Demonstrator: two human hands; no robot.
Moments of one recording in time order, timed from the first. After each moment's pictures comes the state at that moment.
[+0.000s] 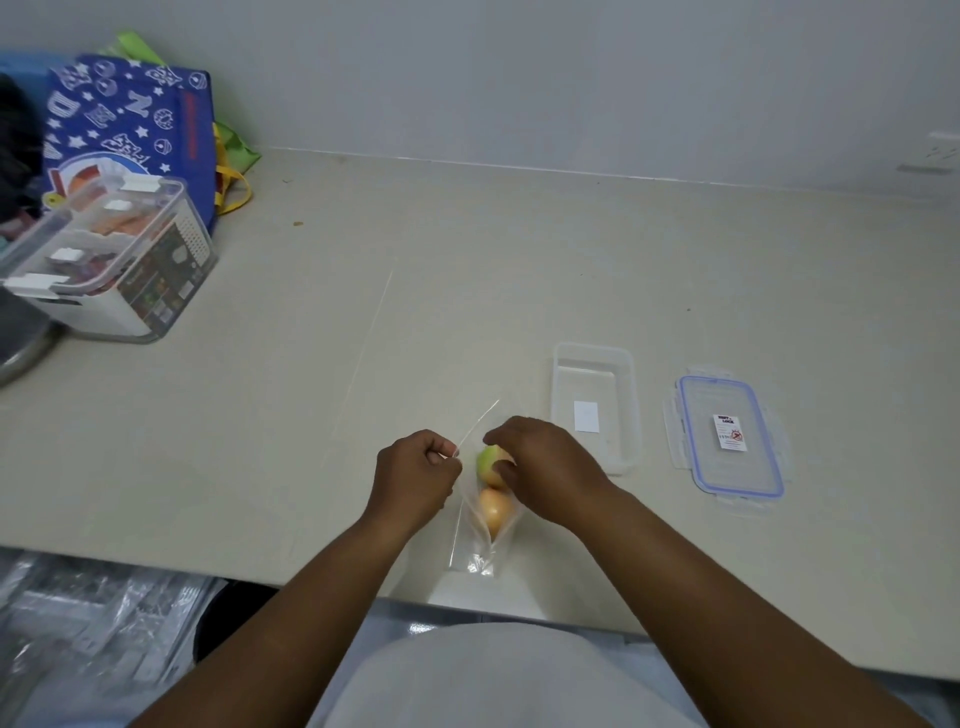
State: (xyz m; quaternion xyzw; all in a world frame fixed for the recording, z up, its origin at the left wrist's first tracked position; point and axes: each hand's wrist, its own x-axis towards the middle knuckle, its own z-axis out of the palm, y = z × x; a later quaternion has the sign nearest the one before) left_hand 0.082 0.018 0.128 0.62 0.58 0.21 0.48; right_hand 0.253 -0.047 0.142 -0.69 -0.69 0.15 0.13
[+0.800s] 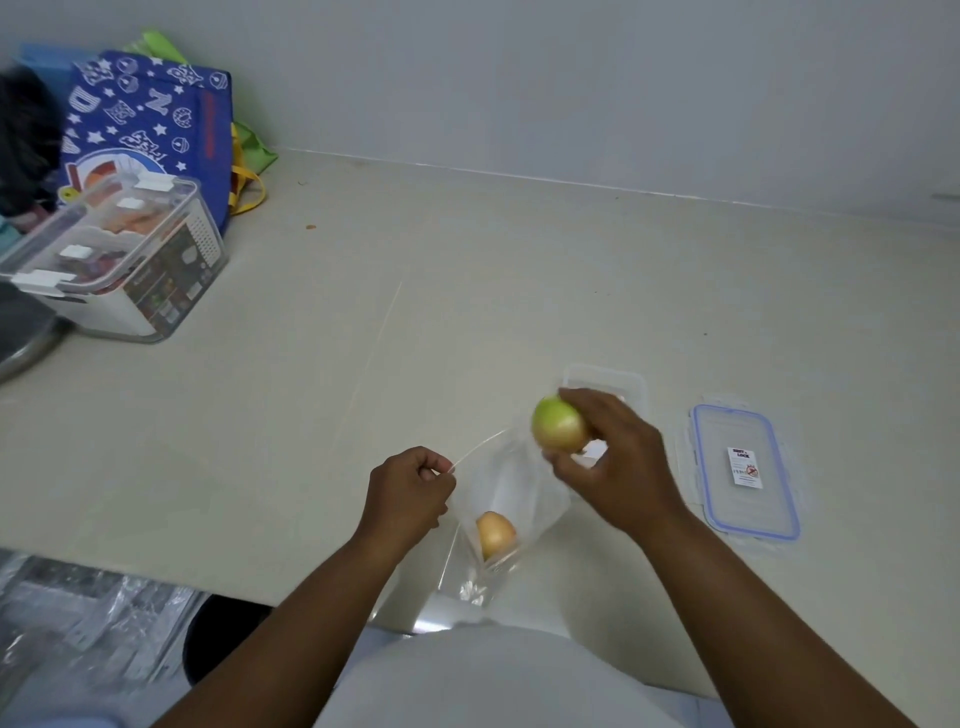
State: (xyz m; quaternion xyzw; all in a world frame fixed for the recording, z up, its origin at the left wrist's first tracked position) left_hand 0.084 0.031 0.122 0.58 0.61 0.22 0.50; right_hand 0.309 -0.053 0.153 -0.69 -0.60 0.11 0.40
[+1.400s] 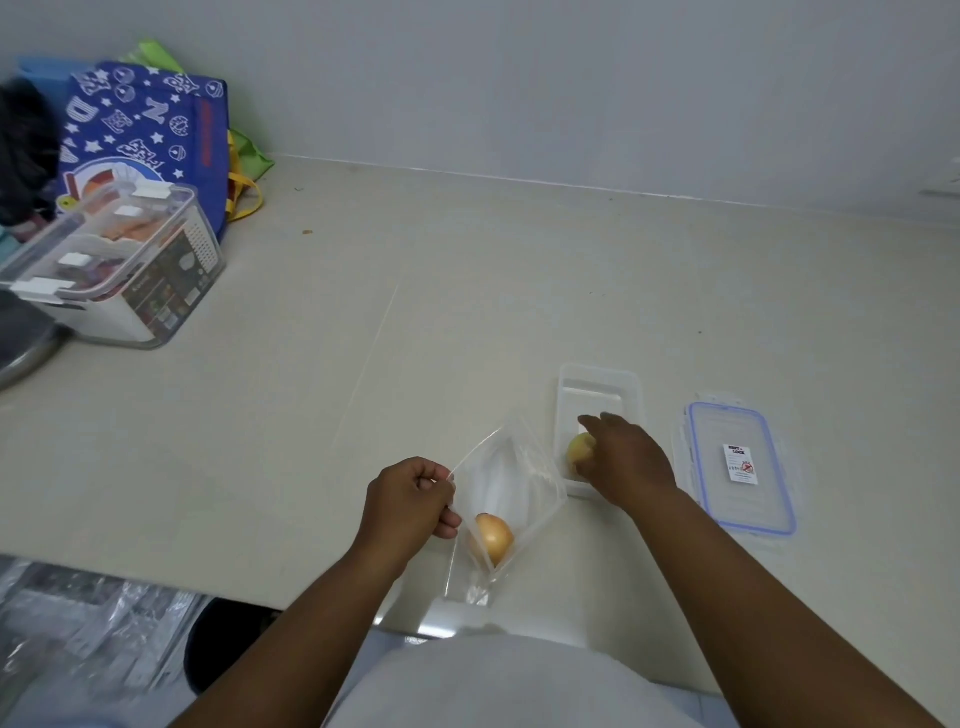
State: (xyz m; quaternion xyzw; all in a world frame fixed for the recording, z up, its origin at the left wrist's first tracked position) left_hand 0.083 0.019 0.124 0.53 0.59 0.24 0.56; right_hand 0.350 -0.034 0.109 -0.84 -0.51 0.19 0.02
